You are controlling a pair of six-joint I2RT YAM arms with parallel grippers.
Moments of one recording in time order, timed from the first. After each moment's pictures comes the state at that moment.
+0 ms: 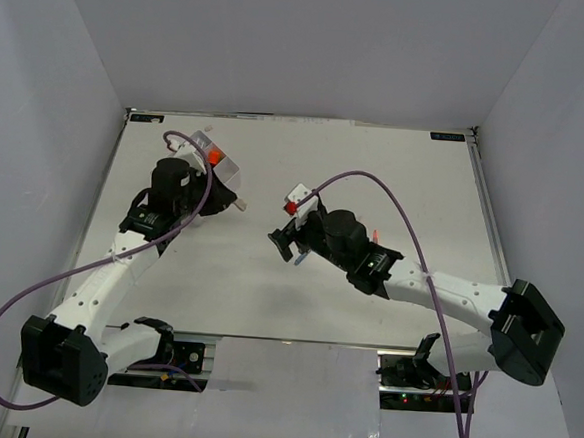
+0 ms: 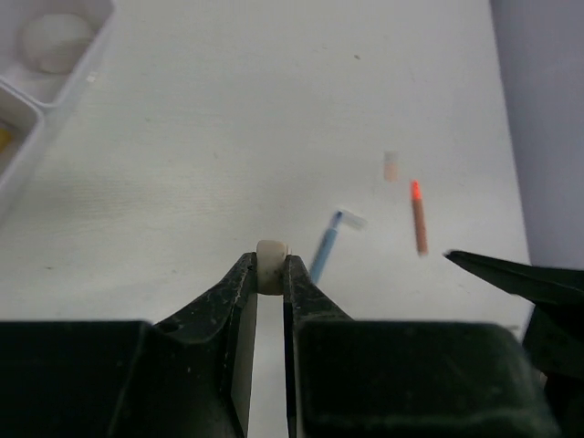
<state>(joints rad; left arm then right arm) -0.28 1.07 0.88 -0.26 0.25 -0.54 1.02 1.35 0.84 0.30 0.07 -0.14</state>
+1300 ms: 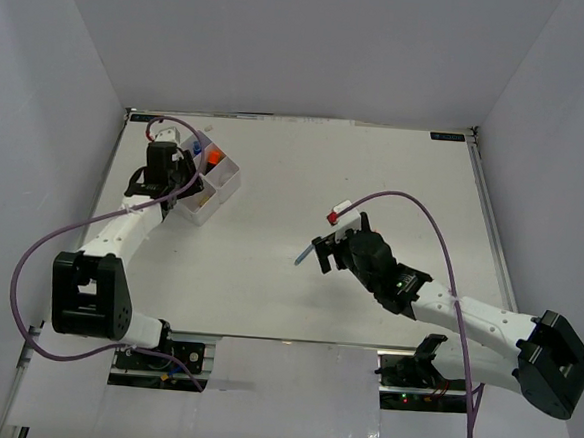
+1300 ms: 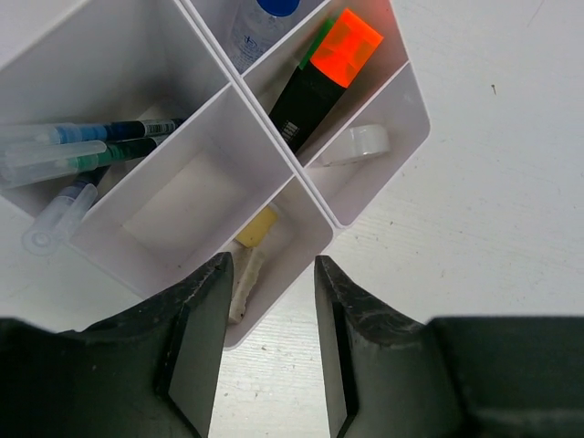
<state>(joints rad) -0.06 1.41 0.97 -0.18 -0.04 -0.37 0.93 1.09 0.56 0.14 0.33 -0.01</state>
